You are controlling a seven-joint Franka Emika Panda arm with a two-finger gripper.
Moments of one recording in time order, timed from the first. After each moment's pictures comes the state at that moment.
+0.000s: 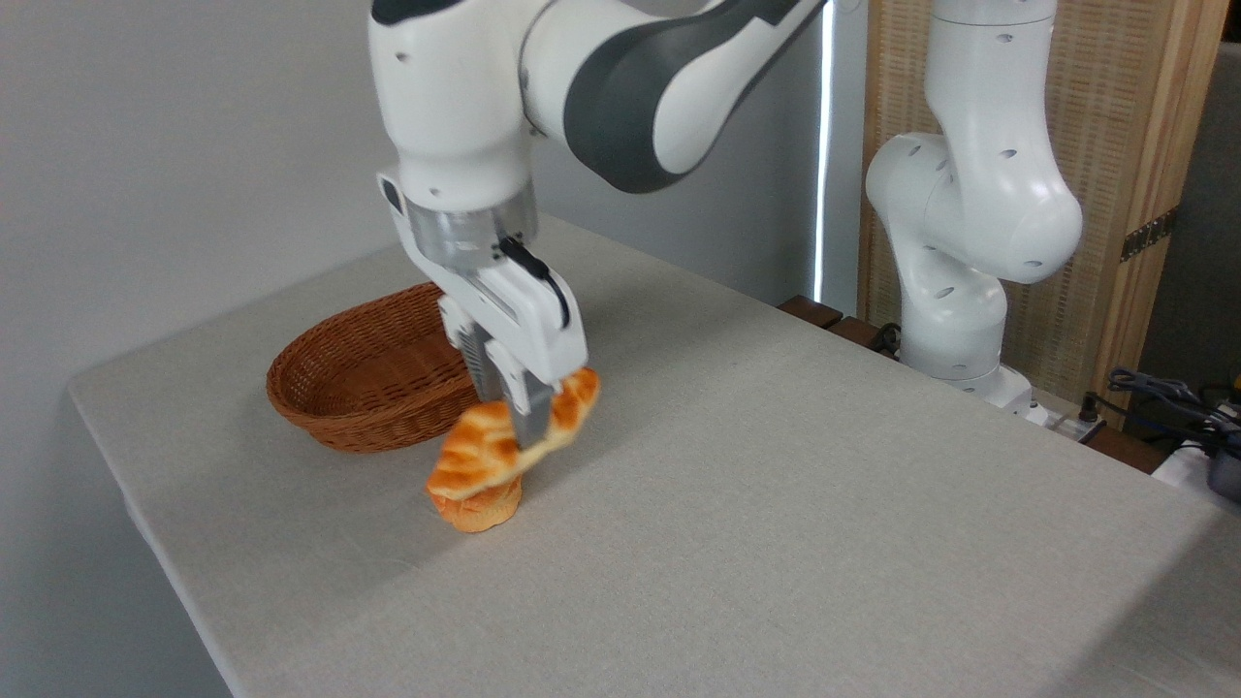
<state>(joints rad) -0.24 -0.04 0.18 -1.96 -0.19 1.87 0.81</state>
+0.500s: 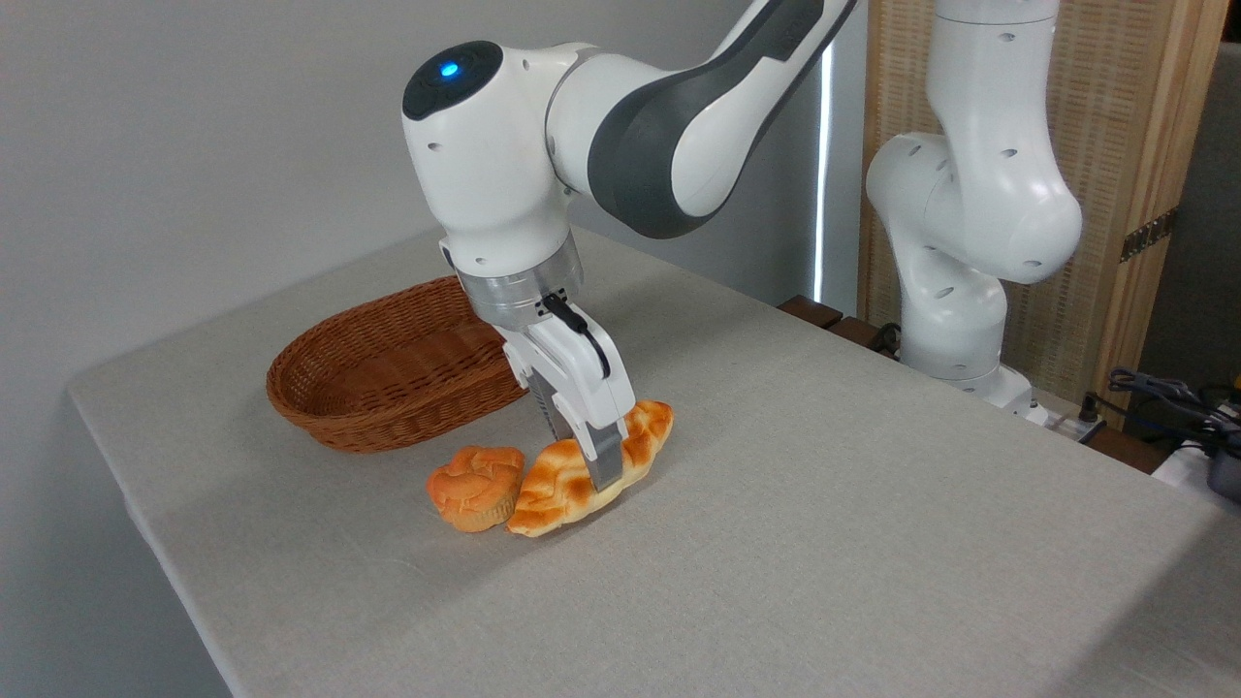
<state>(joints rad) -0.25 -0.05 0.19 -2.07 -0.08 1.87 0.86</state>
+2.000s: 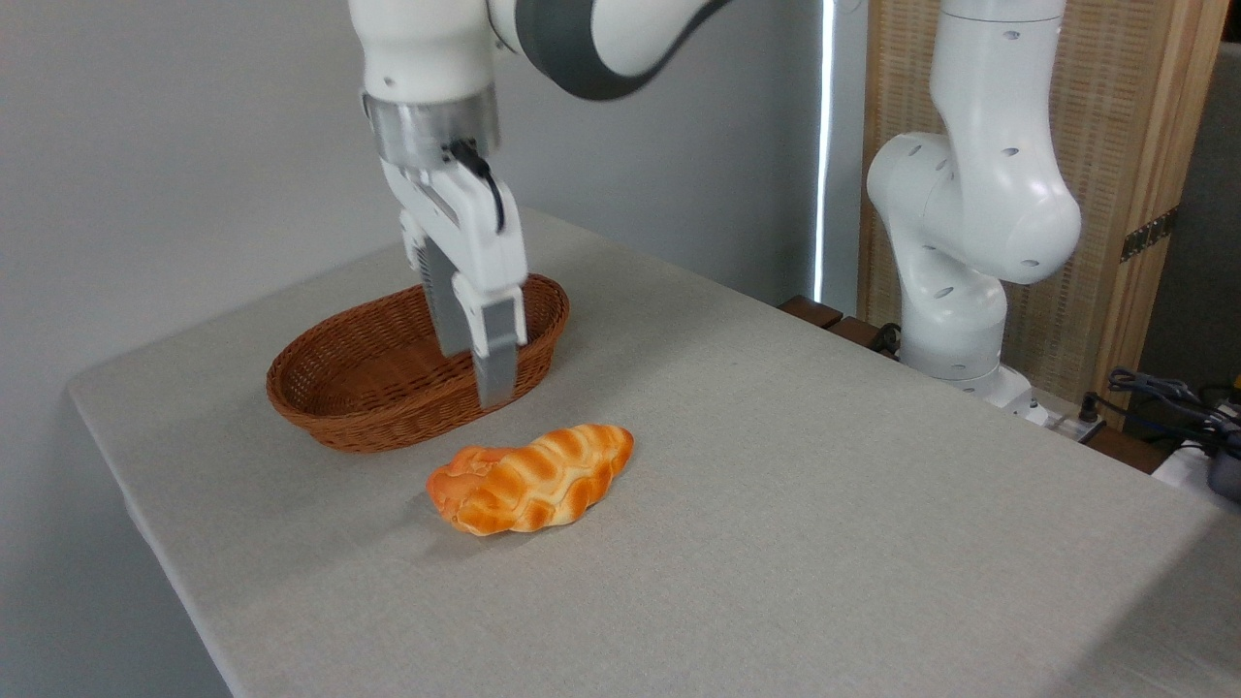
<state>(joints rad) -0.27 -0.08 0.09 -1.89 -0.09 1.88 0.79</state>
